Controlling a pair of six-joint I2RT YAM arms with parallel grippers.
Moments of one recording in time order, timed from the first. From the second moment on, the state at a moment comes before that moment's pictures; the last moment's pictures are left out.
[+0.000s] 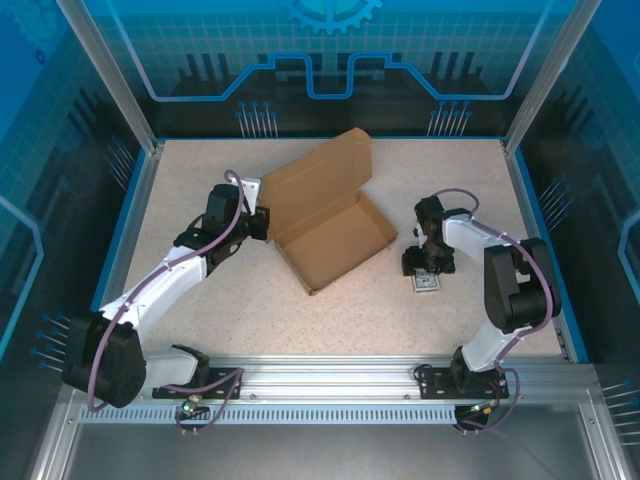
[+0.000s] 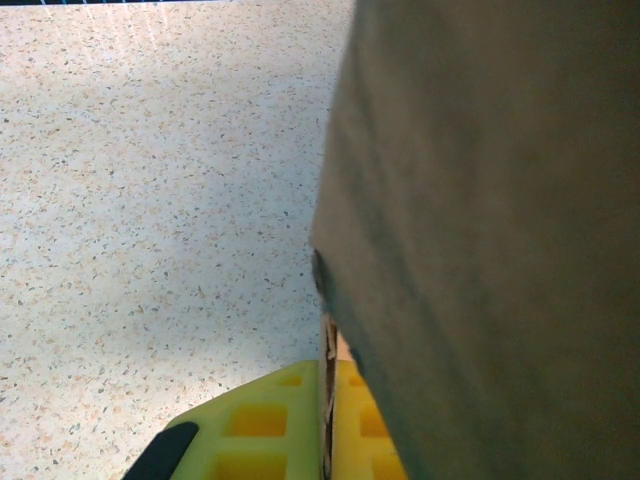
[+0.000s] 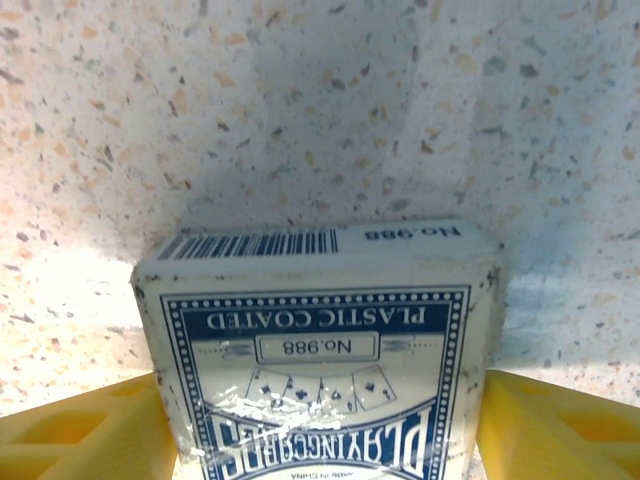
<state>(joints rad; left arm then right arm) -0.30 1.26 0.87 -0.21 0.04 -0.19 0.18 1.68 0.99 -0.83 0.02 0.17</state>
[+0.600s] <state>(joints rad) -0.30 1.26 0.87 -0.21 0.04 -0.19 0.19 1.56 1.01 -0.83 0.01 0.18</state>
